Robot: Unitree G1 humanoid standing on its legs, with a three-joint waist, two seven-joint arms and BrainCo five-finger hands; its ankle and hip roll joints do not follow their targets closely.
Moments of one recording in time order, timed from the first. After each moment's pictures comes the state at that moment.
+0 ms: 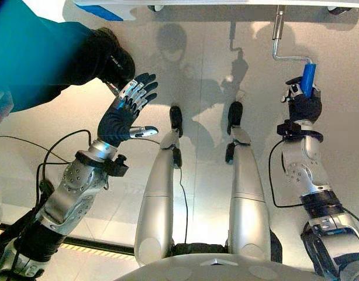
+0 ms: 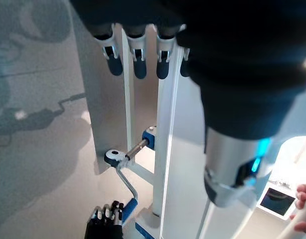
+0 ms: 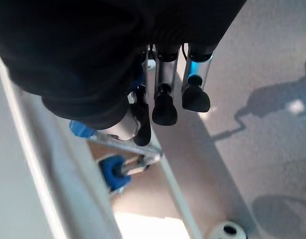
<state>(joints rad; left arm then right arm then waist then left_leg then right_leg) -0.03 0.86 -0.27 -0.40 -0.72 -0.33 0.01 -0.29 -0.52 0.11 0.10 0.88 -0.37 -0.31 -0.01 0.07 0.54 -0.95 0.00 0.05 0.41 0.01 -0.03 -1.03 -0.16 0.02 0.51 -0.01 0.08</state>
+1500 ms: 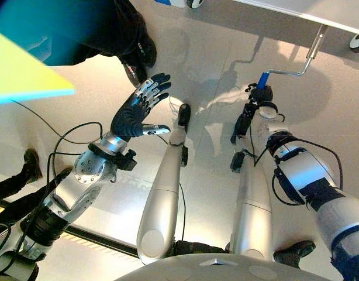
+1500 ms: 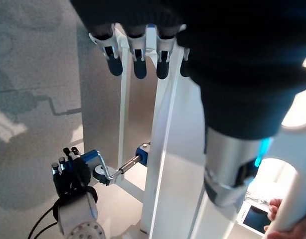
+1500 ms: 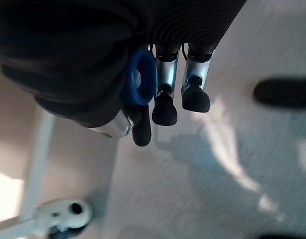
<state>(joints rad) -0.22 0.89 -0.45 -0.33 -0.72 -0.36 0.03 -1.05 -0.36 0.40 1.32 0.71 -0.15 -0.32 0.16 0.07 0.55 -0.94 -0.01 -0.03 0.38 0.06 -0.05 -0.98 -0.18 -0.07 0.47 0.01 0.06</state>
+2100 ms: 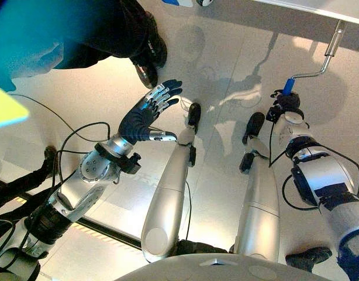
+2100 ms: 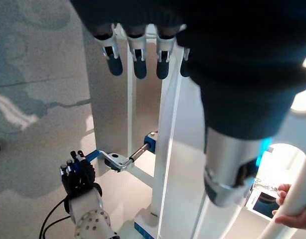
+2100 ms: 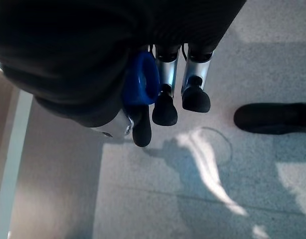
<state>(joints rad) -0.24 0.89 -0.50 -0.33 -0.73 -0.35 -0.03 -0.96 -0.48 0.20 1.33 0.67 -0.14 -0.29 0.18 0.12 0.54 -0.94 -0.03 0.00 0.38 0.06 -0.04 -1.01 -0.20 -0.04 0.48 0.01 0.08</state>
